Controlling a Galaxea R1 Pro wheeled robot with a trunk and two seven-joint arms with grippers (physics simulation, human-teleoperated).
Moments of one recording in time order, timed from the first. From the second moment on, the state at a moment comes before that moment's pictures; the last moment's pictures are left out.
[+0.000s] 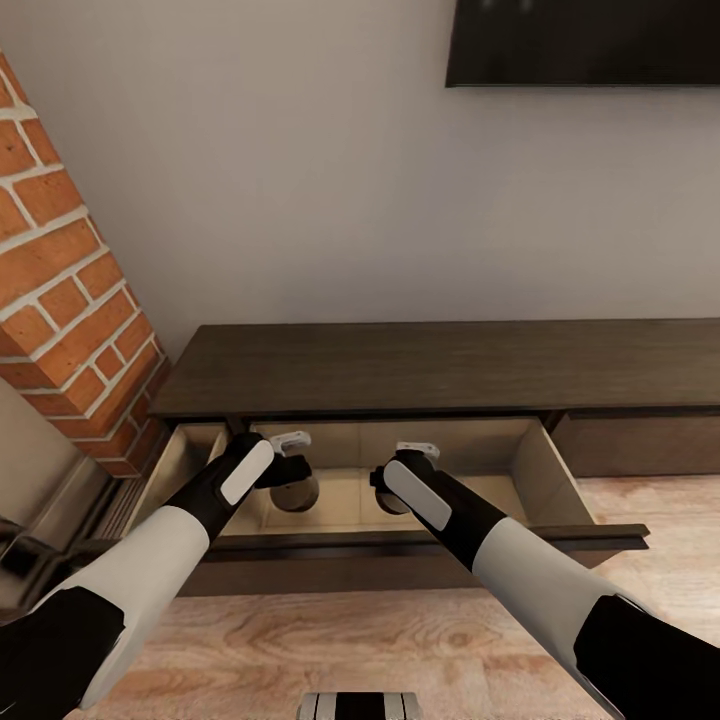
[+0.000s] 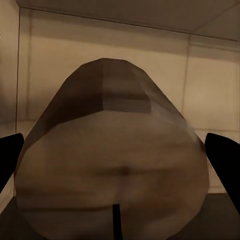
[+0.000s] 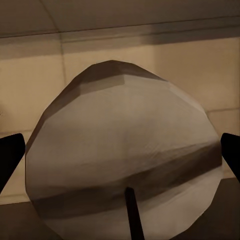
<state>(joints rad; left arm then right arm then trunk) -0.98 0.02 -0.45 -0.66 0.88 0.77 0.41 -0.97 0.08 0.84 -0.80 -1.18 0.57 -0.87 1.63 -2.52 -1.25</state>
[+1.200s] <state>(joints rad) -0.98 0.01 -0.45 -0.66 0.88 0.77 0.41 -0.97 0.08 0.84 -0.80 -1.18 0.57 -0.87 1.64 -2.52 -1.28</state>
